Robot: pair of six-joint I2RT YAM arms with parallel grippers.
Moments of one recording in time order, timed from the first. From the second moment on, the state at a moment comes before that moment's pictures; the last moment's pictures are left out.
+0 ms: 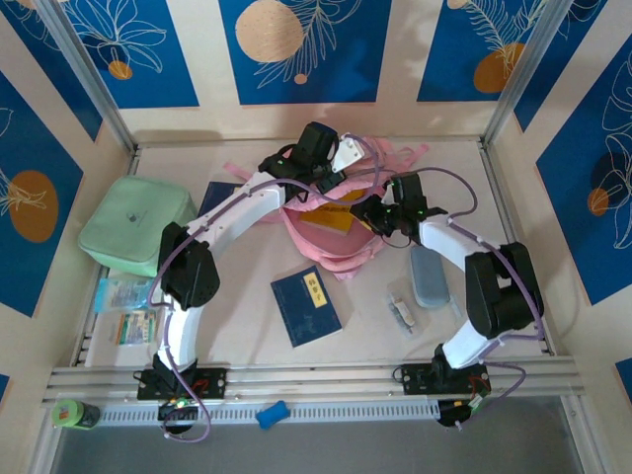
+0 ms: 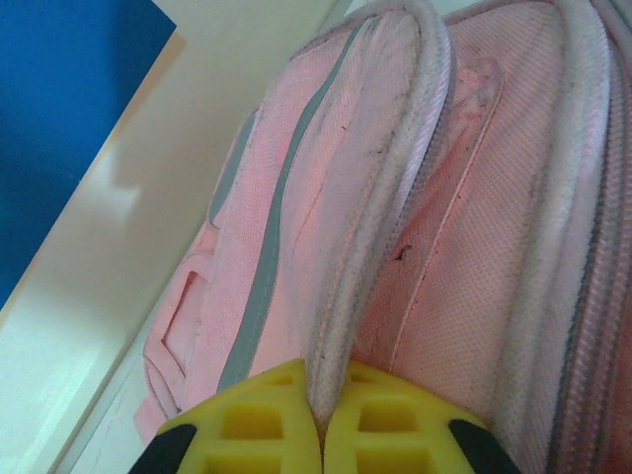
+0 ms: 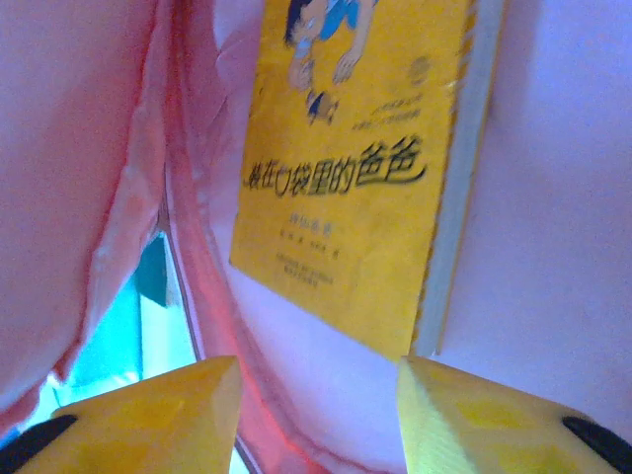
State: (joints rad) left arm -0.71 2.04 1.98 -0.57 -0.12 0.50; right arm 0.30 1.59 0.96 -0.14 -0.43 0.85
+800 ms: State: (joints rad) left arm -0.71 2.02 1.92 -0.52 -0.11 0.49; right arm 0.39 1.76 1.00 -0.04 -0.13 0.92
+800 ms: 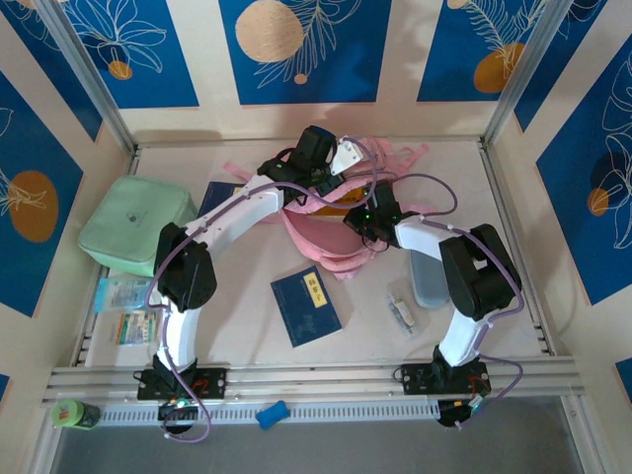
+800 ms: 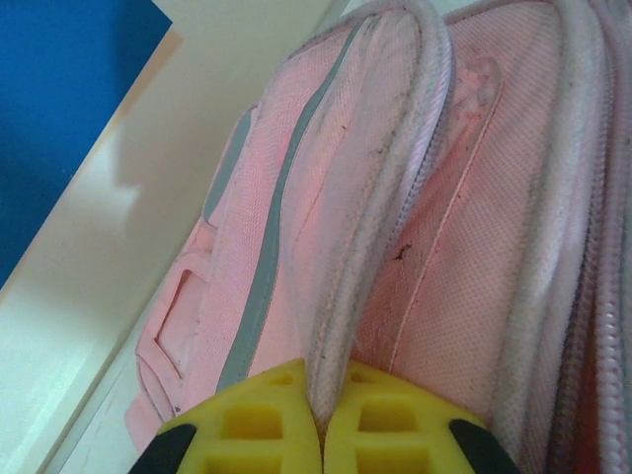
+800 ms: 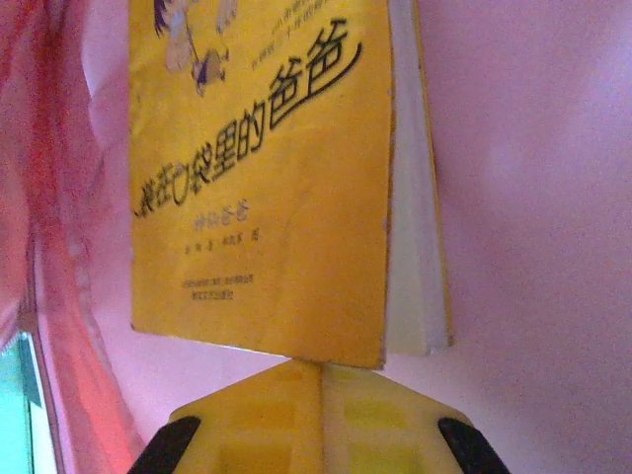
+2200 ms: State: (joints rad) left arm -0.73 1.31 1.12 -0.55 -0.02 -0.36; right arm 0.44 1.12 0.82 -0.69 -0.42 0.60
